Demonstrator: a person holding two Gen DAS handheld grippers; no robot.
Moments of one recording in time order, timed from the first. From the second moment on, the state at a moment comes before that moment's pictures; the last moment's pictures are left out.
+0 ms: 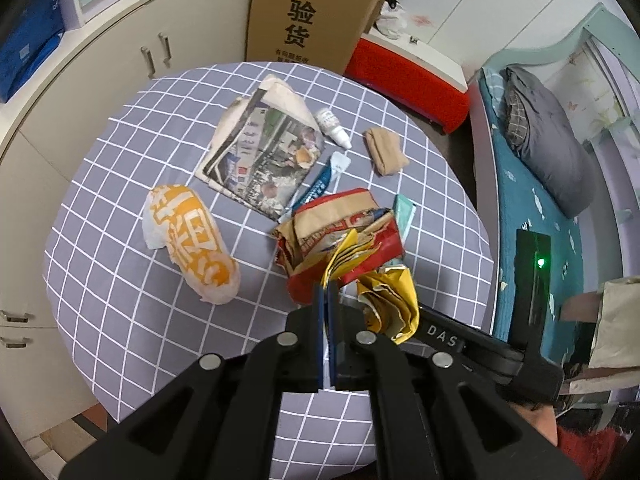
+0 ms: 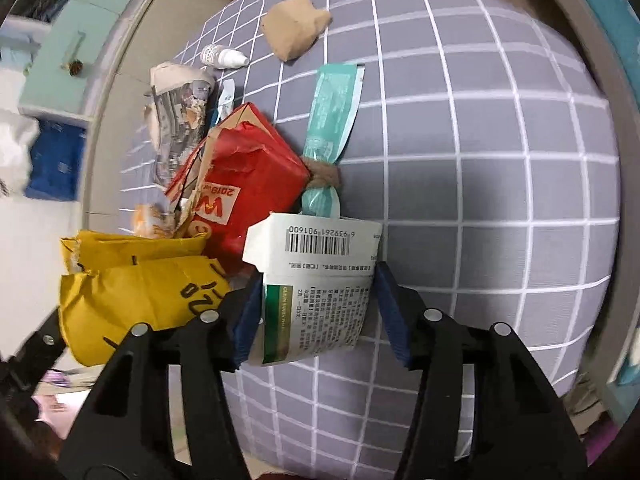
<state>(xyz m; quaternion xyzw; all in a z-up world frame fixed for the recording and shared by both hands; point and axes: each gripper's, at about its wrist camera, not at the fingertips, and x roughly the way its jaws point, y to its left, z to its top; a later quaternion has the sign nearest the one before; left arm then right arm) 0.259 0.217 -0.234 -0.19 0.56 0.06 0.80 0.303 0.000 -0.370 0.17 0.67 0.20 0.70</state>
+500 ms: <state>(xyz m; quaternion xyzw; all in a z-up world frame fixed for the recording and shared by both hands) 0.265 0.182 -0.211 -0.18 0.55 0.03 0.82 0.282 -0.062 -0.341 0.27 0.66 0.23 0.66</state>
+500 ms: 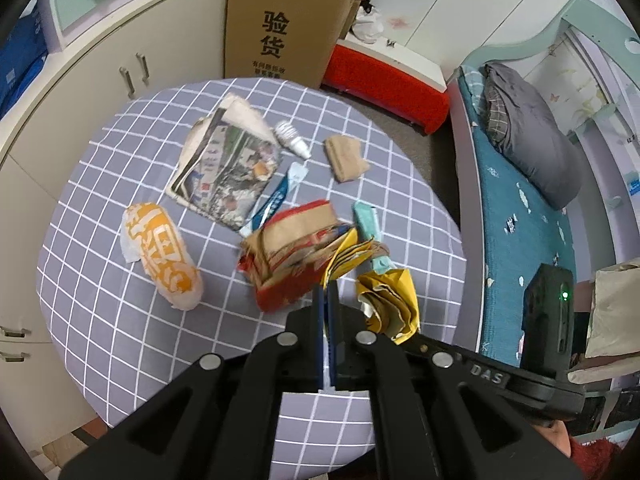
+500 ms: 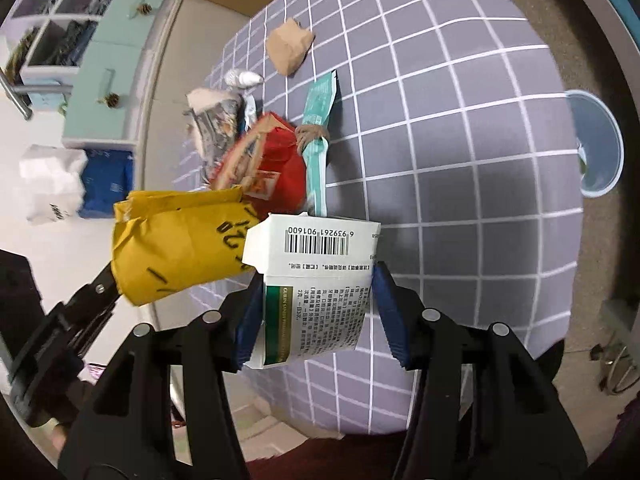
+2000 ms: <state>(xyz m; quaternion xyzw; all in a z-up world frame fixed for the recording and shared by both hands) 0.420 -0.129 -0.256 -0.10 0.60 -0.09 0.78 0.379 -0.381 -0.343 0.30 0.60 0.05 0.74</state>
